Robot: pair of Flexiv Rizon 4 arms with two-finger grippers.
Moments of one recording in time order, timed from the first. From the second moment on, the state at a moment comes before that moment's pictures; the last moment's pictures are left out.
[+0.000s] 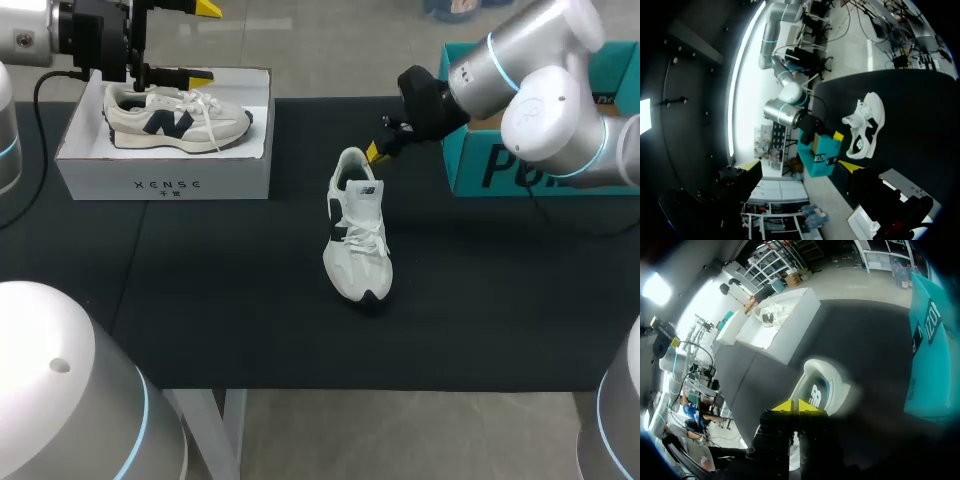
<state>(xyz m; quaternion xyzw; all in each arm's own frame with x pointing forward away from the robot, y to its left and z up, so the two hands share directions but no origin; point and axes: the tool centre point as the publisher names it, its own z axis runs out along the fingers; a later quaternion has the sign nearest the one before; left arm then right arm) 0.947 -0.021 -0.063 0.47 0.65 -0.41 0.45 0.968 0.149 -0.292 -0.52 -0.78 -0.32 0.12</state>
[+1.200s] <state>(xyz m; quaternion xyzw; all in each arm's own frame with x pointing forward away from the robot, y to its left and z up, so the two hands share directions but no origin) 0.947 -0.021 -0.063 0.47 0.65 -0.41 0.45 0.984 0.163 -0.333 -0.65 -0.75 0.01 -0.06</state>
